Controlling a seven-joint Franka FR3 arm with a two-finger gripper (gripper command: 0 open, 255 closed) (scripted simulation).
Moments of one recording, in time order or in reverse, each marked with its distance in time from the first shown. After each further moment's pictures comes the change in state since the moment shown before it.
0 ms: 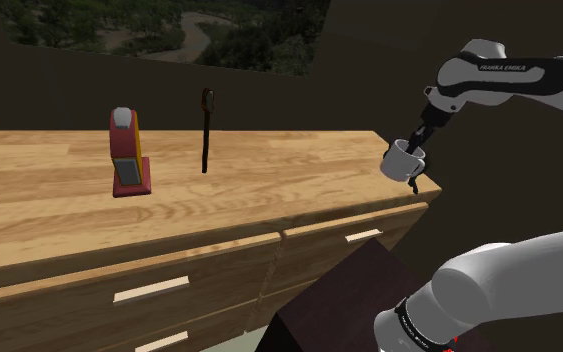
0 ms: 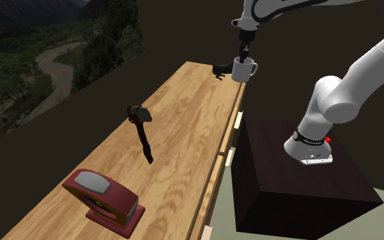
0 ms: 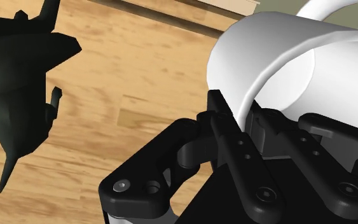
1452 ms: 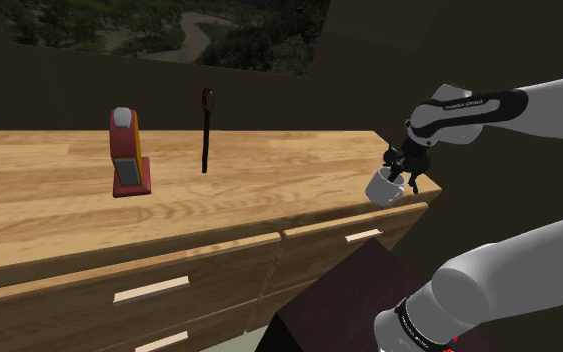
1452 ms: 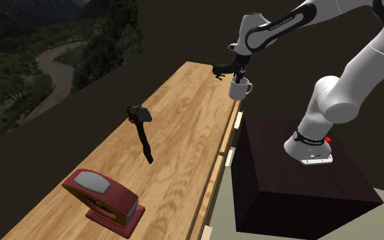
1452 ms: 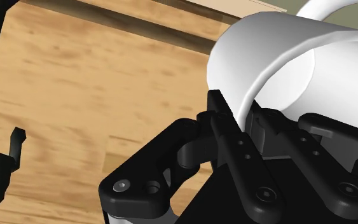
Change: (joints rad) arm 0.001 0.106 -0.052 -0.212 0.008 0.315 -0.023
